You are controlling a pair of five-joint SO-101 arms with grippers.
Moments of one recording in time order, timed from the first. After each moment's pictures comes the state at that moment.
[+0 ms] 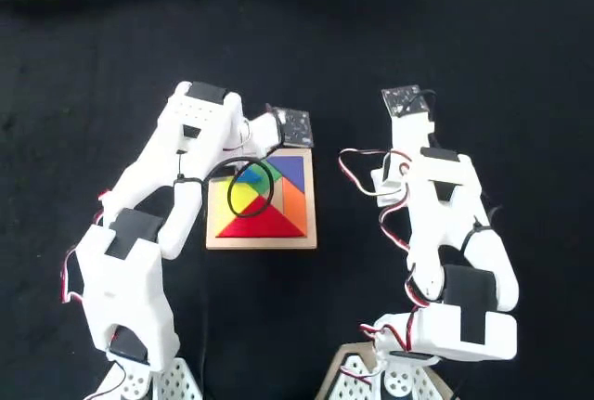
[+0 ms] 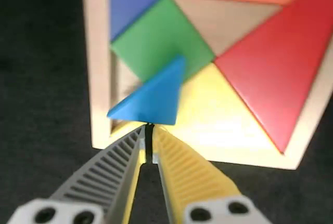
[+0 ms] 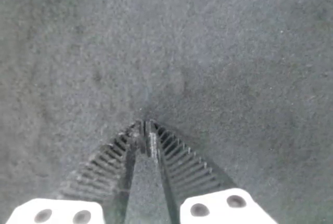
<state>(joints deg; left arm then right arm) 10.7 23.1 -1.6 74.2 -68.4 8.4 -1.7 42.1 43.6 18.0</state>
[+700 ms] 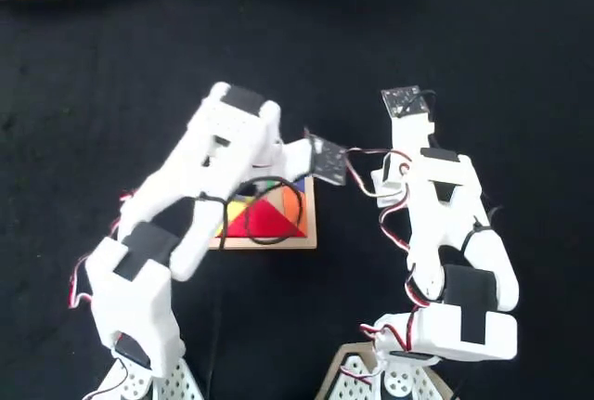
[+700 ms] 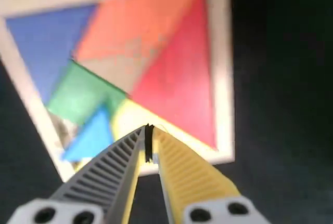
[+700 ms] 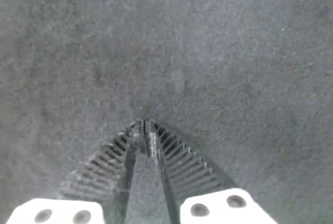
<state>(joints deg) 21.2 19.8 -2.5 83.8 -72.4 8.4 -1.7 42.2 43.6 18.0</state>
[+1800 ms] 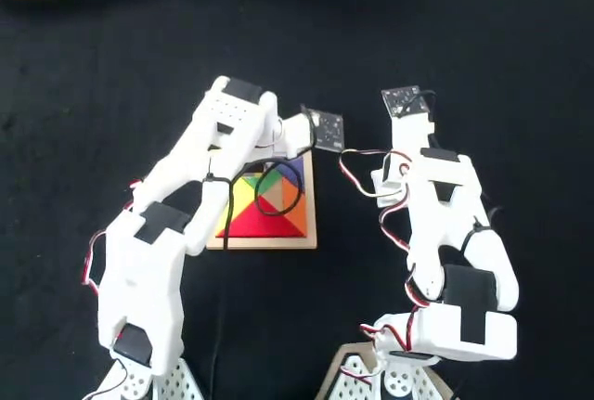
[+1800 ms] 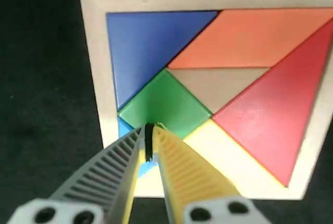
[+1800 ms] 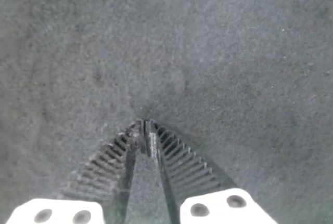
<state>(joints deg) 17.1 30.6 -14.6 79.1 -68.8 8.4 -1.7 42.2 43.6 18.0</state>
